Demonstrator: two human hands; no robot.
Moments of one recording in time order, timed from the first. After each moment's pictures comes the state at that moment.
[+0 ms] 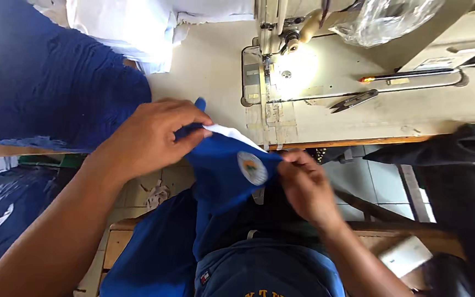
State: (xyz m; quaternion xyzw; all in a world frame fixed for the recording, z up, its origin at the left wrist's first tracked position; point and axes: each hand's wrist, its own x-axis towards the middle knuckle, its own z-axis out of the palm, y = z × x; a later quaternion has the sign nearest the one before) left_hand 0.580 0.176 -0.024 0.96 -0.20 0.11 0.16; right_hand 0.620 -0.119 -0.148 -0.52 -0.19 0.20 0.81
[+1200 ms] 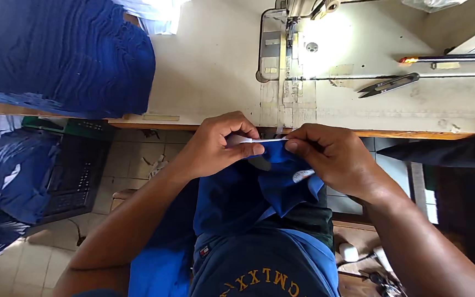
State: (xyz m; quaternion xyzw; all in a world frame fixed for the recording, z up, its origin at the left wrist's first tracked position) left_hand 0.566 0.119 -0.106 0.86 -0.11 0.07 0.49; right_hand 0.672 -0.132 -0.109 -0.74 -0.46 0.13 0.47
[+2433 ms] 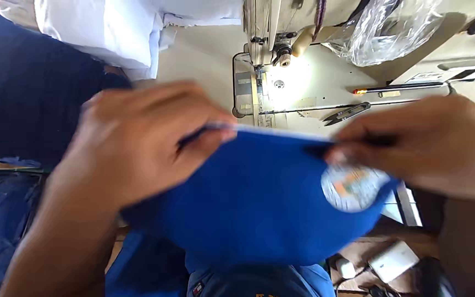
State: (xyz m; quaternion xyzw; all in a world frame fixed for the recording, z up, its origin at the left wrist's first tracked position) left_hand 0.609 0.136 0.014 0.95 -0.21 0.20 0.11; right_hand 0.744 -0.178 -0.011 -0.78 -0.49 0.13 0.37
